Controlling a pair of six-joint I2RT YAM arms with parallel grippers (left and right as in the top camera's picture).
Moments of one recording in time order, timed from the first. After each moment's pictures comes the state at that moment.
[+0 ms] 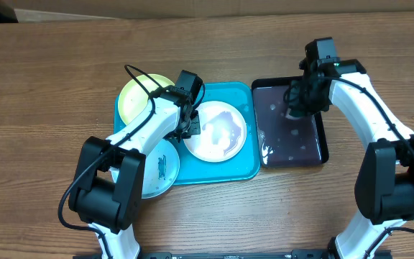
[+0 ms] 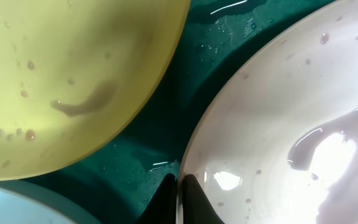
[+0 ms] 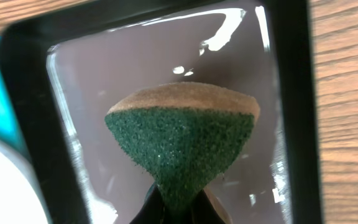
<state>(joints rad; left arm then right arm) -0.38 1.93 1.29 -0.79 -0.08 -0.50 0.12 1.91 1.45 -0.86 -0.08 0.28</state>
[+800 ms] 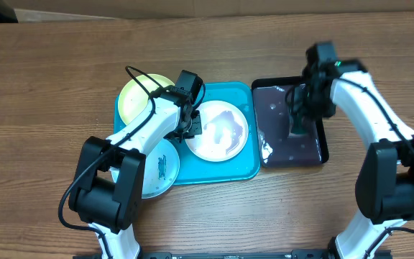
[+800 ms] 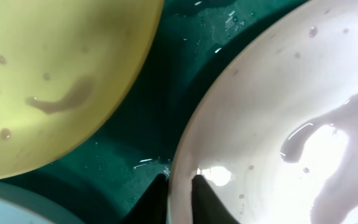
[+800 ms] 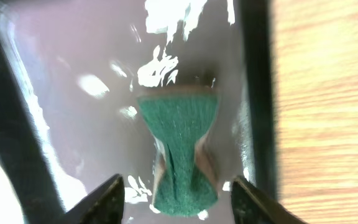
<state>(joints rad) -0.38 1.93 1.29 -0.78 -0.04 -0.50 0.11 1.91 1.51 -1.01 -0.02 0.23</state>
